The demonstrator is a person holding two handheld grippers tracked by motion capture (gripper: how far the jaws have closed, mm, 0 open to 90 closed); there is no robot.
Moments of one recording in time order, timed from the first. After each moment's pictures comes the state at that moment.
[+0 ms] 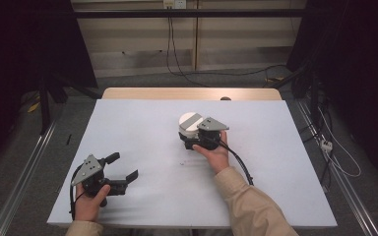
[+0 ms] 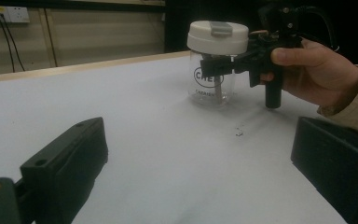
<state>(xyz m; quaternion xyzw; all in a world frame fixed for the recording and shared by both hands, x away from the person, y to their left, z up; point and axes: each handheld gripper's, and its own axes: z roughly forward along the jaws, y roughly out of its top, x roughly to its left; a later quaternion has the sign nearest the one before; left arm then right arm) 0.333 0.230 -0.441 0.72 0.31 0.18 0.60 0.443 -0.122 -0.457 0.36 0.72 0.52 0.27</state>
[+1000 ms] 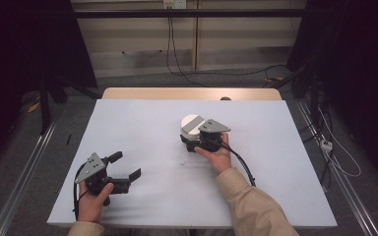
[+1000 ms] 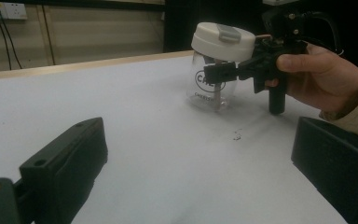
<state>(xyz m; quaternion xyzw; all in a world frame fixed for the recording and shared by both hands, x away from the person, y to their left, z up) 0.336 0.220 -0.439 0.72 0.31 0.17 0.60 0.438 -0.128 -0.459 0.36 0.73 0.52 0.26</state>
